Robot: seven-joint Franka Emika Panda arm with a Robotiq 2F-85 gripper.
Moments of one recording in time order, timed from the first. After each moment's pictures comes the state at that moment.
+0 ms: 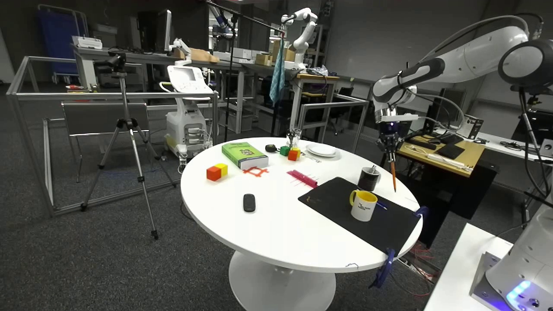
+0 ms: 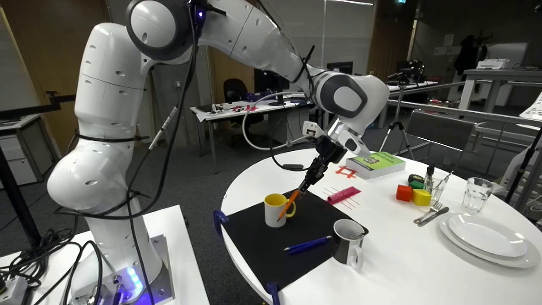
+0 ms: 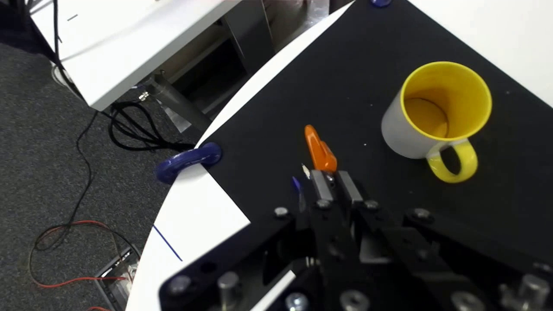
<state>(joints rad) -0.15 0.39 -0.17 -1.74 0.10 1.57 0.34</state>
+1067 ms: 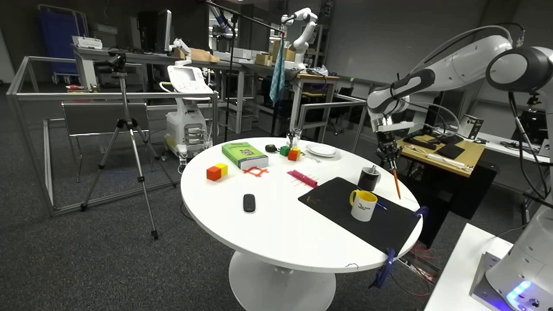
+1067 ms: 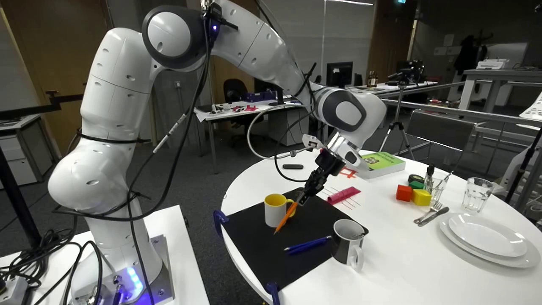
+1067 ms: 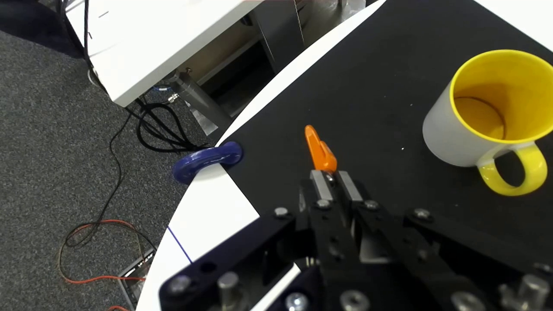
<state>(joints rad) -0.14 0.46 -0.17 -1.73 0.04 1.57 0.34</state>
